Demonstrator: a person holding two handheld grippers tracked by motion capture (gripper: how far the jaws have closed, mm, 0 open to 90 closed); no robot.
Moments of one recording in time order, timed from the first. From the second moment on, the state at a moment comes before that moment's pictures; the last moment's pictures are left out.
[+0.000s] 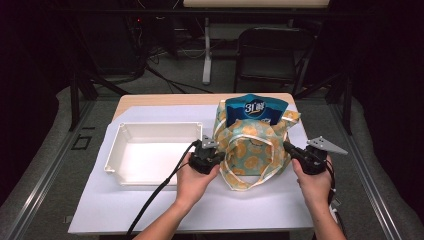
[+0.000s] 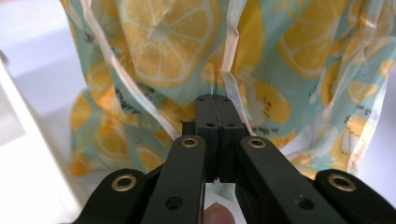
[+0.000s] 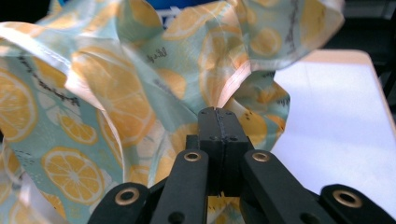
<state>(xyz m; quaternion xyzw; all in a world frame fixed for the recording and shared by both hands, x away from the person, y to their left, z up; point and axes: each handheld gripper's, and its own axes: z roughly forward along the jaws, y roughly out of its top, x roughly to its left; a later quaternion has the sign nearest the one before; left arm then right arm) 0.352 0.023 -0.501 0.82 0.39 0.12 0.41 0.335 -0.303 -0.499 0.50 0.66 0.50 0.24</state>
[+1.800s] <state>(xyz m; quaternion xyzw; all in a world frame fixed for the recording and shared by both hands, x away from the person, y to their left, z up) 0.329 -0.003 -0.563 0.82 0.39 0.19 0.38 0.338 -0.317 -0.540 0.57 0.68 0.43 0.18</state>
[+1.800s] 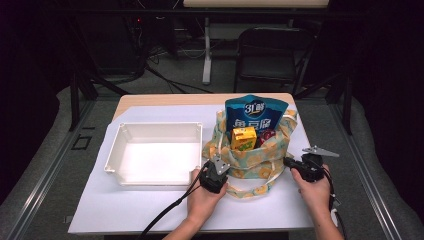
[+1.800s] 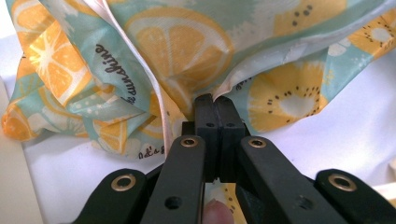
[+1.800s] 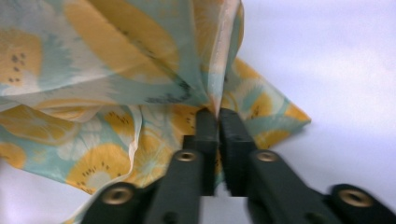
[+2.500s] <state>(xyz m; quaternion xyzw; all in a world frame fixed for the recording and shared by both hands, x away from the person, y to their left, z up) 0.309 0.006 -0.557 0.83 0.35 0.18 0.40 0.361 -0.299 -0.455 0.55 0.58 0.55 0.24</state>
